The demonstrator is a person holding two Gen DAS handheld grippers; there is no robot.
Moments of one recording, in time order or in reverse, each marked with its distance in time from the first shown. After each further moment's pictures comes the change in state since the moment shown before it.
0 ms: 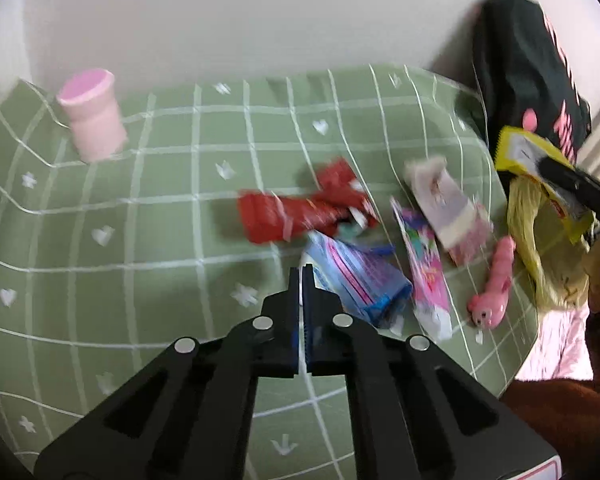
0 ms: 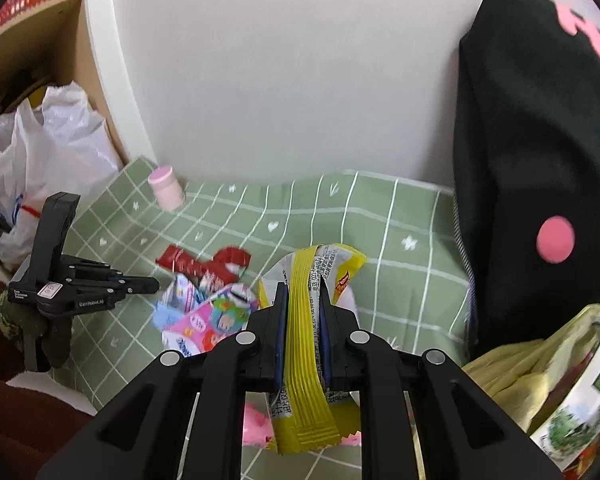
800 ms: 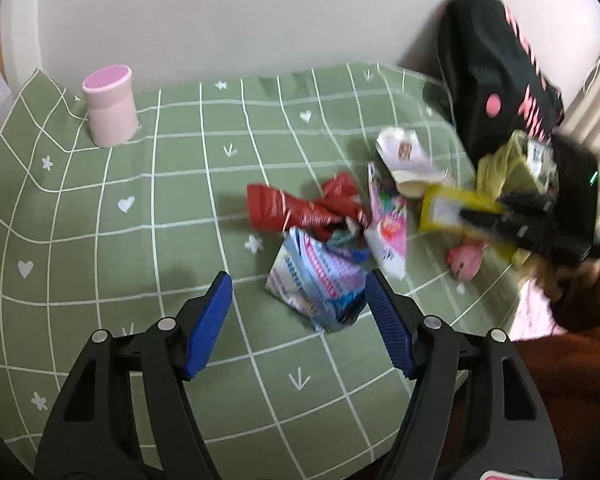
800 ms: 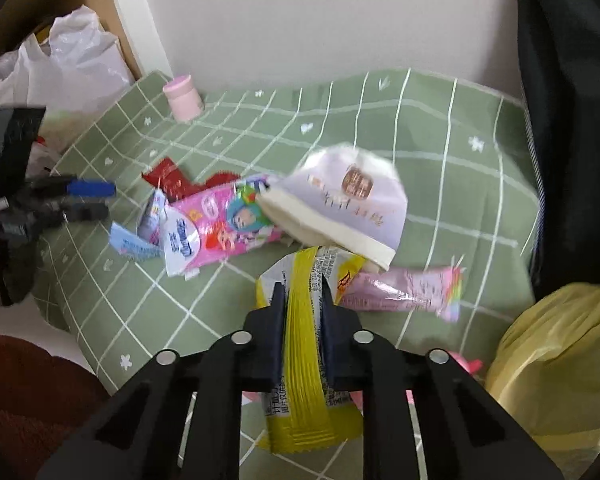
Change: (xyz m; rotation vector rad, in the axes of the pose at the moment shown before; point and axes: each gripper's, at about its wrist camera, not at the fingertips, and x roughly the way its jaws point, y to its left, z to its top) left arm -0.031 0.009 -0.033 0.073 0.018 -0.061; right arm 0.050 0.021 -0.050 -0.063 0.215 0.074
